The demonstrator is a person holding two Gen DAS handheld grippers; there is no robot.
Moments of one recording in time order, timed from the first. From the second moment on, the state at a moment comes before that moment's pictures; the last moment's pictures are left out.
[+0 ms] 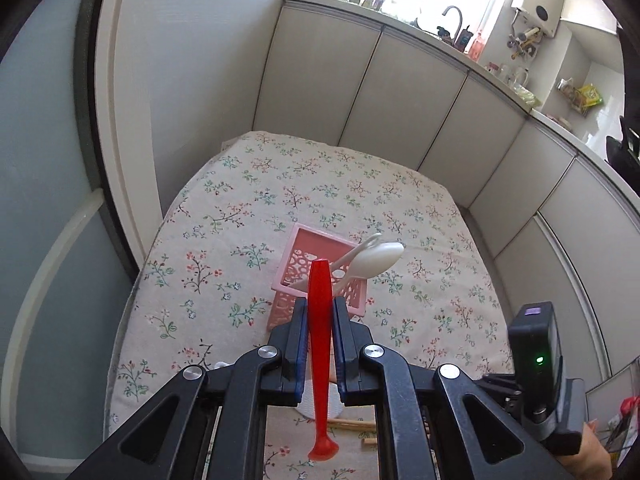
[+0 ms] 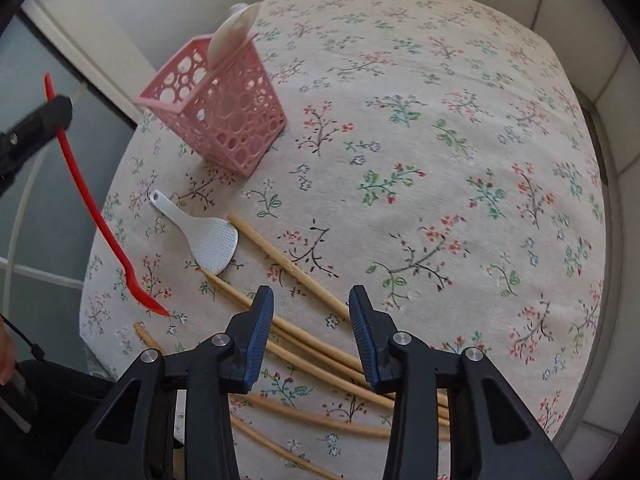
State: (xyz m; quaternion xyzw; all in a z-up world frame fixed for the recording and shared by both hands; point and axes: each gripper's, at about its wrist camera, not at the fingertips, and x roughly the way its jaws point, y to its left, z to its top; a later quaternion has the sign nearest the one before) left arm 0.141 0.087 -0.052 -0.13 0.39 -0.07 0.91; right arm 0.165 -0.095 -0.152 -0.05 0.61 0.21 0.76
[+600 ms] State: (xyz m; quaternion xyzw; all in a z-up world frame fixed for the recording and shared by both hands) left arm 0.143 0.106 -0.054 -0.14 0.39 -0.06 0.91; right arm 0.190 -0.053 -0.186 -0.13 0.59 0.22 0.76
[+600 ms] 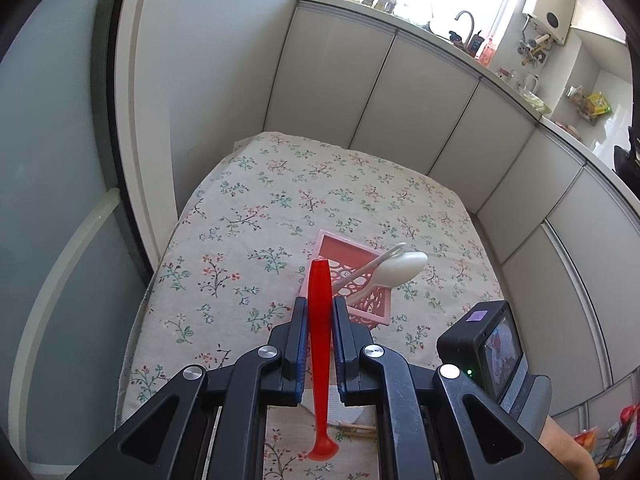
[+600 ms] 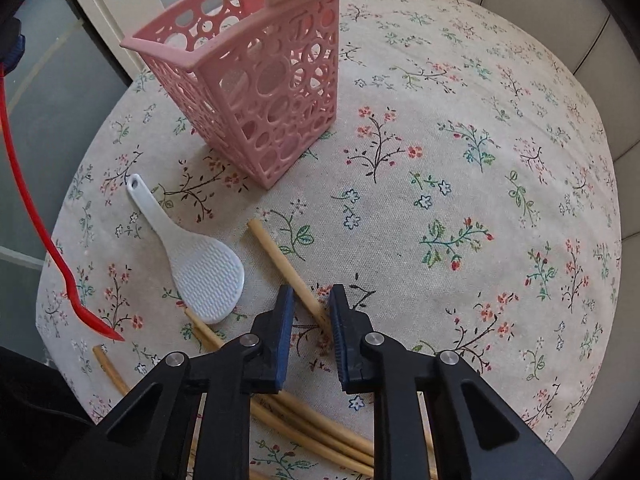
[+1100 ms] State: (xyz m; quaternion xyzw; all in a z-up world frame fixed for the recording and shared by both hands) left arm 0.141 0.096 -0.042 -0.14 0.36 -0.06 0.92; right arm 0.188 -0.131 -0.106 -0.02 0.49 0.17 0.86
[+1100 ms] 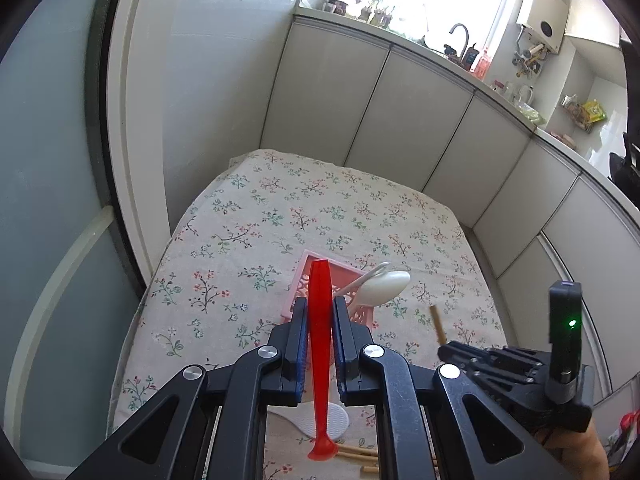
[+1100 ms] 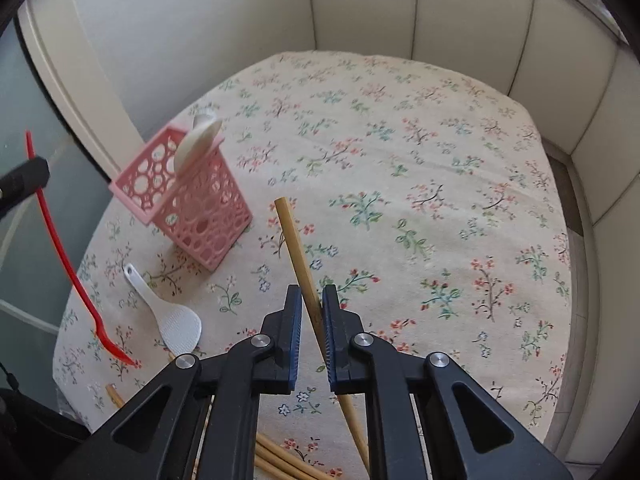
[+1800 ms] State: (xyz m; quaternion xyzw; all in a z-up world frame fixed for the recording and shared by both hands) left arm 0.130 0.088 0.030 -0.14 0.16 -0.02 0.98; right arm 0.150 -0.200 0.002 0.13 0.34 0.18 0.91
